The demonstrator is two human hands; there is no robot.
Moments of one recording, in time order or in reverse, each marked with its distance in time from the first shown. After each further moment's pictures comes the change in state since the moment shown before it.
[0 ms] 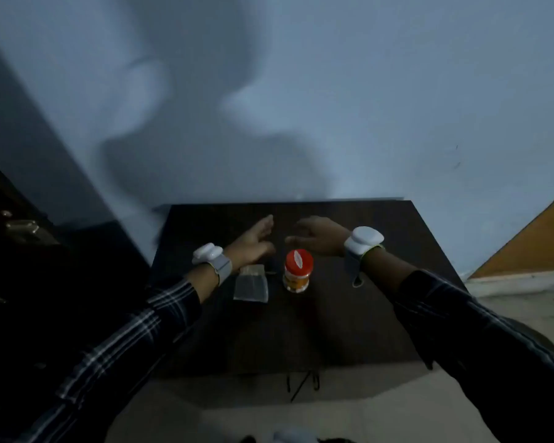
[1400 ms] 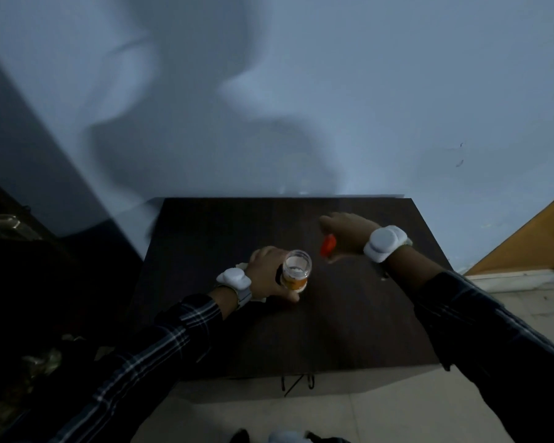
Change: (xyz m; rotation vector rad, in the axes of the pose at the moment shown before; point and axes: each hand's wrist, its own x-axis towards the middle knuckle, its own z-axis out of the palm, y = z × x) left_hand 0.012 -0.043 0.045 0.647 -0.039 0.273; right_hand -0.001 0.049 -0.018 -0.399 -0.073 -0.106
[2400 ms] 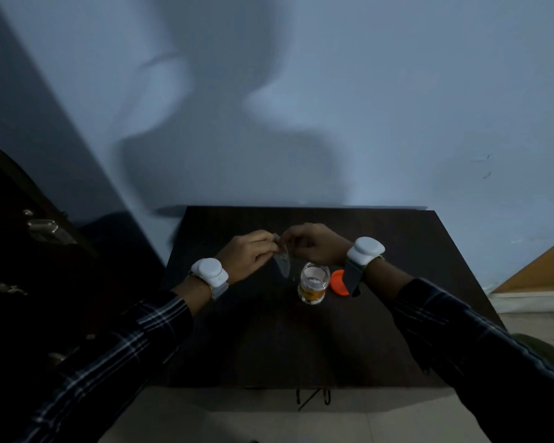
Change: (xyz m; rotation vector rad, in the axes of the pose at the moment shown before) left_hand -0.032 -0.031 -0.080 0.161 0.408 0.440; right_hand 0.046 -0.060 0.006 0.512 0.152 -0.313
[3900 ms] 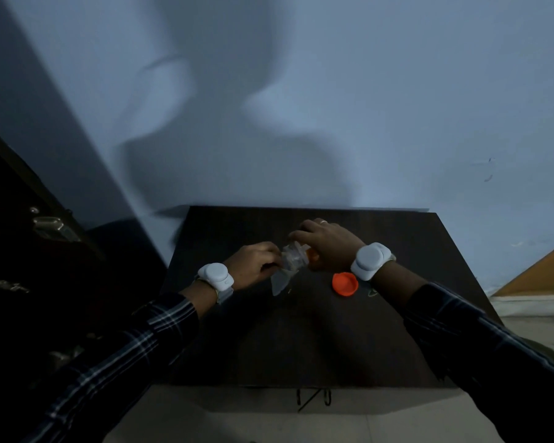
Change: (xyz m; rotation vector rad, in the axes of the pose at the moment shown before) left_hand -0.009 -0.002 0.013 -0.074 -0.225 -0.109; right_hand -0.012 -0.003 -0.006 -0.613 -0.070 0.025
